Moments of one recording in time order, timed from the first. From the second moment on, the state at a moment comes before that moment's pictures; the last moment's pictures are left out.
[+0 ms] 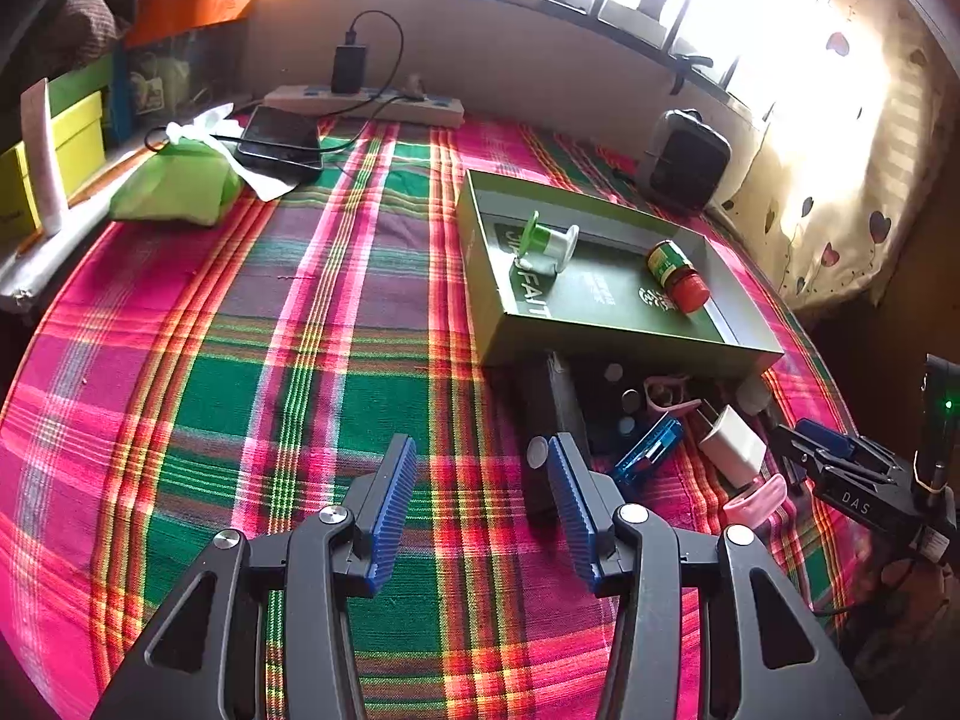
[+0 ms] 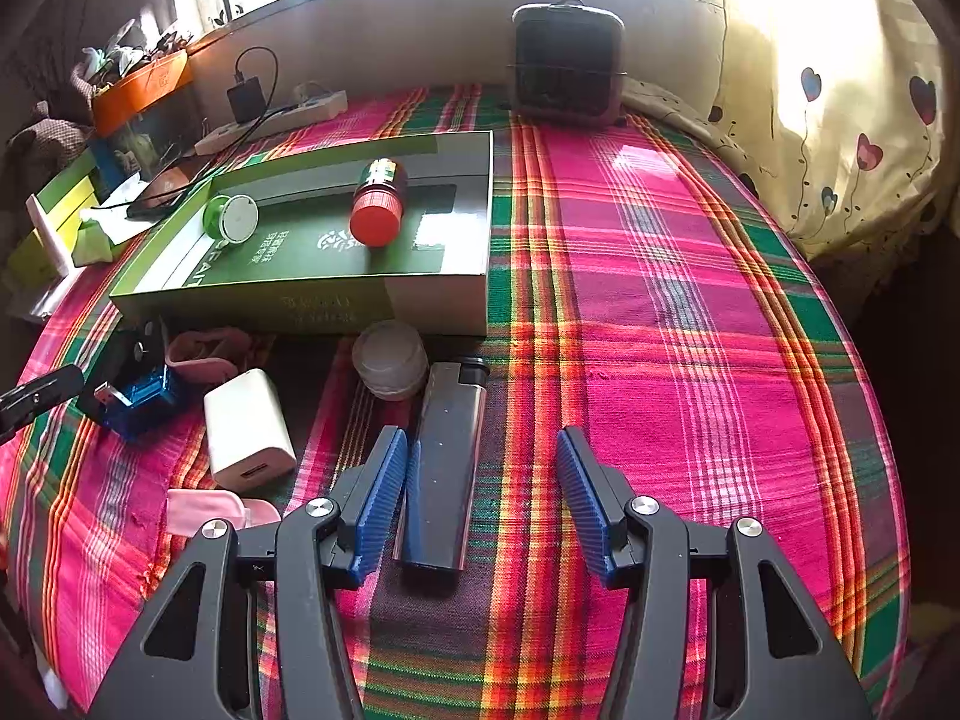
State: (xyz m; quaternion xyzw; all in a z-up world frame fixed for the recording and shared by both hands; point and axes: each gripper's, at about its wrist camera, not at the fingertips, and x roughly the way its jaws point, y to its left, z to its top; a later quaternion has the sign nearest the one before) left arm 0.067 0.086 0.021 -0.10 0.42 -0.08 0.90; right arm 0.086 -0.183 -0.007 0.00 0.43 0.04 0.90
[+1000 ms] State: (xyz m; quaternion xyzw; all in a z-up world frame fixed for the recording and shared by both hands) left arm 0.085 0.054 0.015 -0.06 0.44 -0.08 0.89; right arm 0.085 -0.197 -0.005 0.00 0.42 0.03 0.91
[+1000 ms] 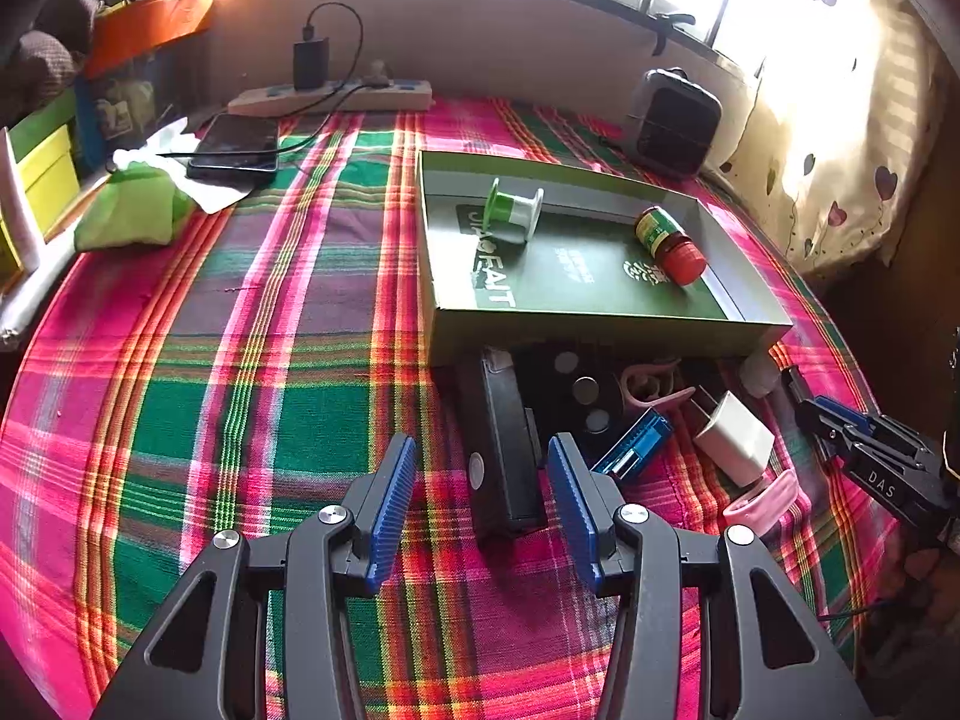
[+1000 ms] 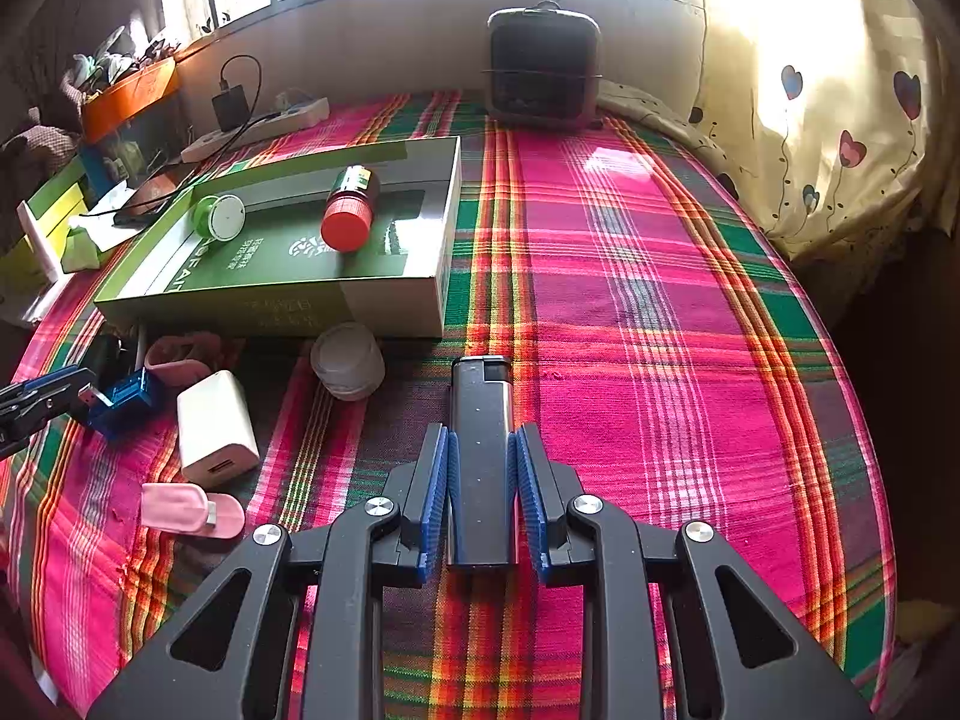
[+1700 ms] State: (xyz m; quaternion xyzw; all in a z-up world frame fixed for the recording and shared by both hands) left arm 0.091 0.048 0.009 -0.03 0.44 -0.06 0.90; right arm 0.086 -0.197 -0.005 0.00 0.42 0.03 0.91
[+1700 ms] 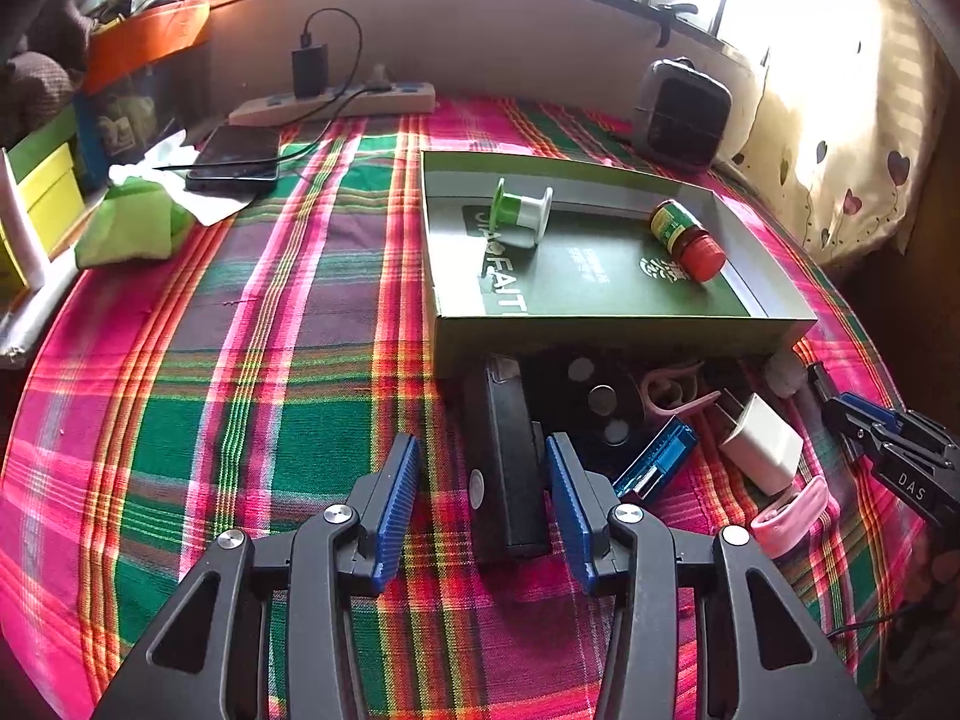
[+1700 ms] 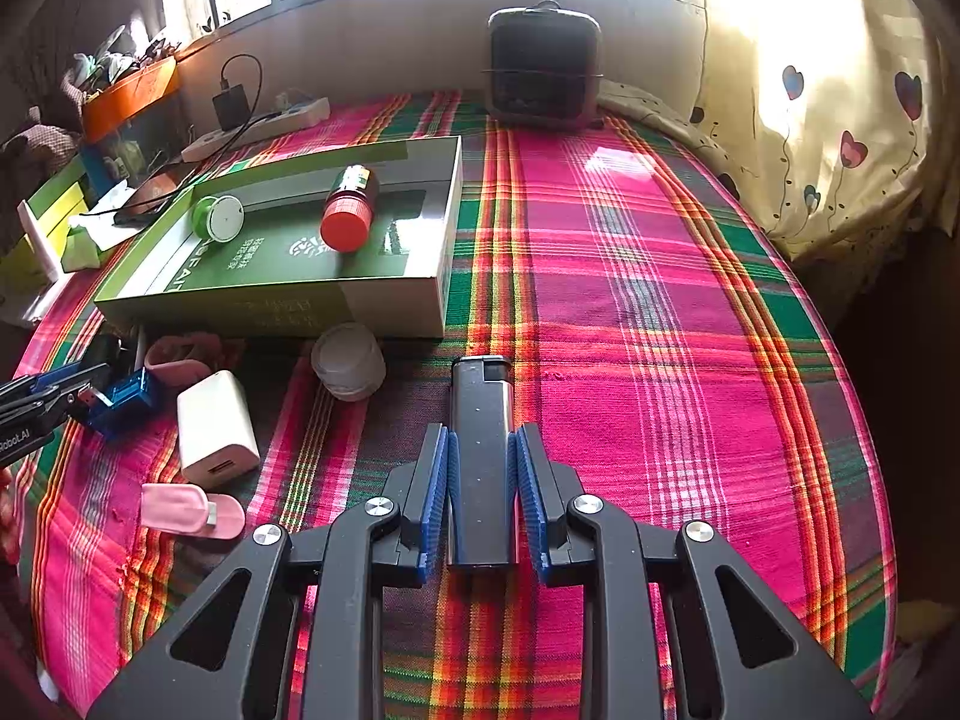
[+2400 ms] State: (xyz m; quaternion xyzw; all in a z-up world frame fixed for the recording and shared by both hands) left arm 0.088 0.058 0.009 -0.05 0.43 -0.05 0.90; right arm 0.086 -0.196 -0.006 0.00 0.42 0.03 0.91
